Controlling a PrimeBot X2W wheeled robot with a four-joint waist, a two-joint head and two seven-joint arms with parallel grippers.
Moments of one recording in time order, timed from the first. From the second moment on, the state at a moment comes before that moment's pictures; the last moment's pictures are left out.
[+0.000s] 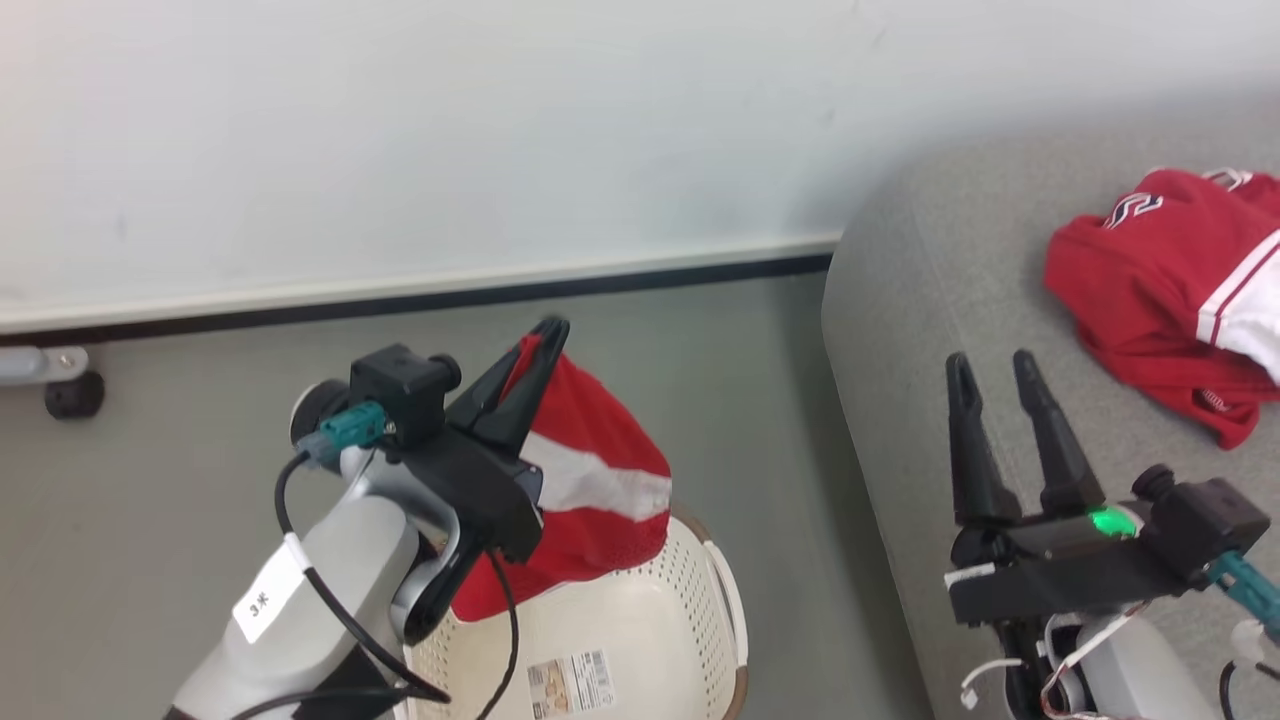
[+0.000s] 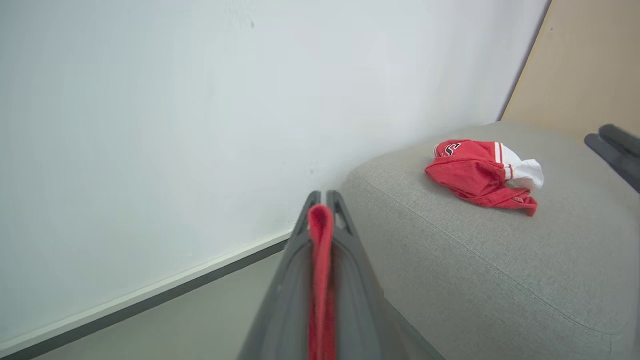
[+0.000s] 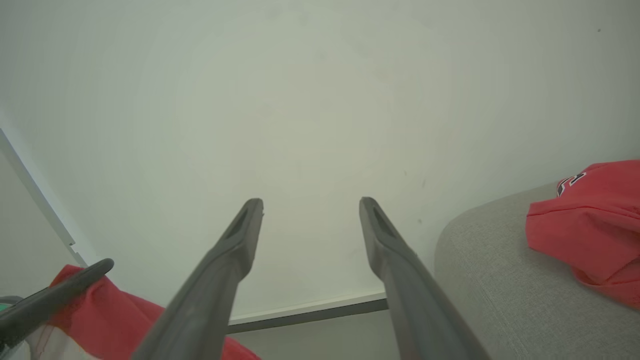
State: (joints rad) left arm -0.66 0.23 -0.72 0.52 -0.70 -0.12 -0.24; right arm -0.24 -0.09 0.18 0.11 0.47 0.11 -0.26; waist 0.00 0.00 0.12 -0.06
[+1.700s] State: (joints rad) left arm -0.84 0.10 -0.81 0.38 -0.69 -0.12 -0.14; right arm -0.55 -0.08 0.60 0.62 0.33 0.12 -0.16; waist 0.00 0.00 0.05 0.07
